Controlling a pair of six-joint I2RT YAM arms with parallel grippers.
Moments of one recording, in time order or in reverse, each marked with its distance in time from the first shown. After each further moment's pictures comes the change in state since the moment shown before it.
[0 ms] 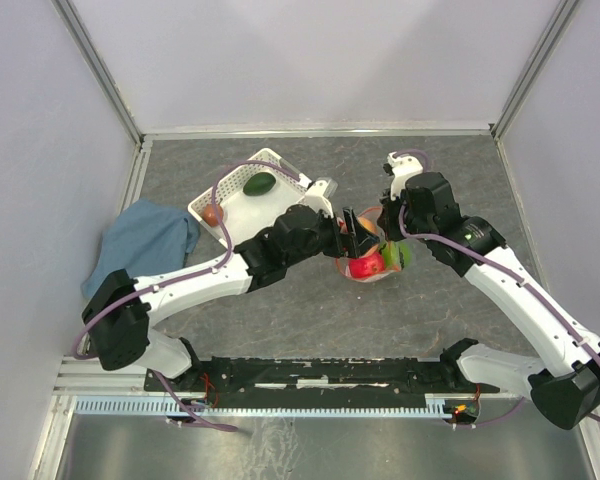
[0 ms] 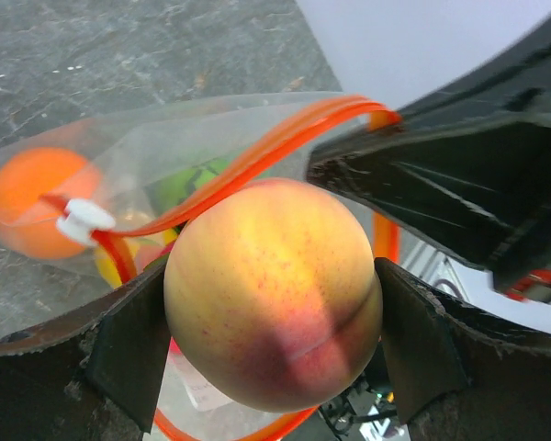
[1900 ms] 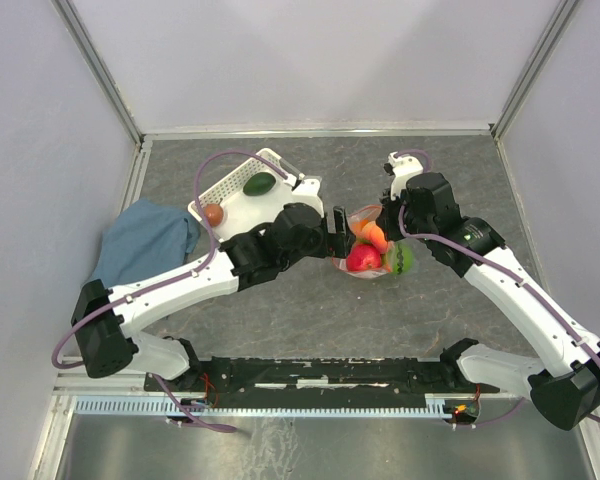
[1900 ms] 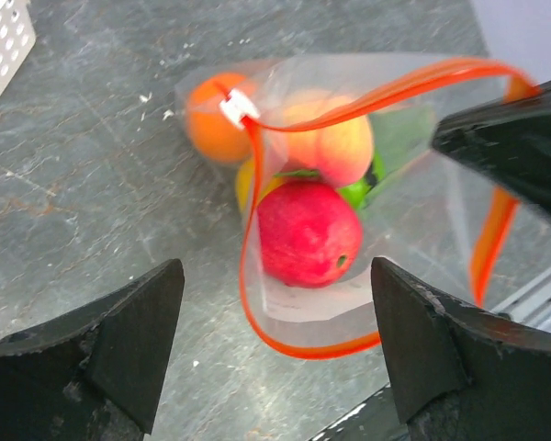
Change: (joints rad) left arm -0.050 -0.063 0.137 -0.443 -0.306 0.058; right arm -0.006 -0.004 -0.016 0.027 -0.019 0.010
